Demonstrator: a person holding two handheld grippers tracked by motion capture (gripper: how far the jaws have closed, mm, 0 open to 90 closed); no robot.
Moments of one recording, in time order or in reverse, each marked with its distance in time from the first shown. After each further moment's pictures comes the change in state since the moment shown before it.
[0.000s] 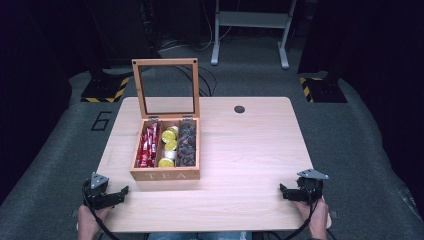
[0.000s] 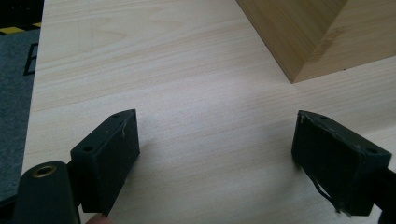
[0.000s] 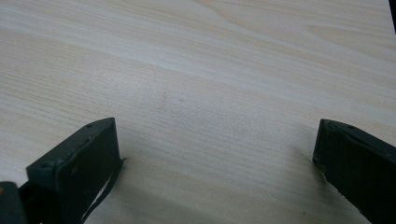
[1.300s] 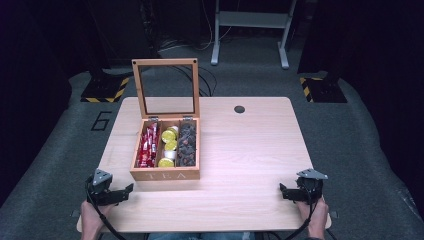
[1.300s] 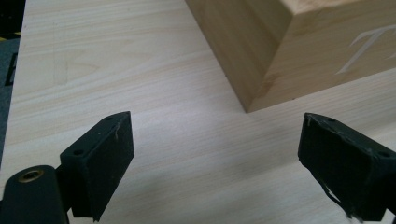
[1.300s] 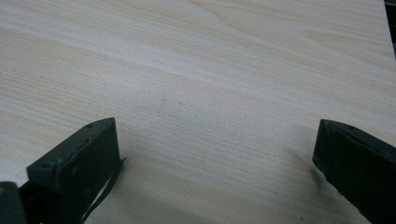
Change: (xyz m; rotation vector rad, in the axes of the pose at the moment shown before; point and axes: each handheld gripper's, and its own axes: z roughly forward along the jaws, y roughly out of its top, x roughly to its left) left arm -0.016 0.022 -0.010 -0.025 -0.058 0.000; right arm 0.001 0.001 0.001 -0.009 -0.010 -0.003
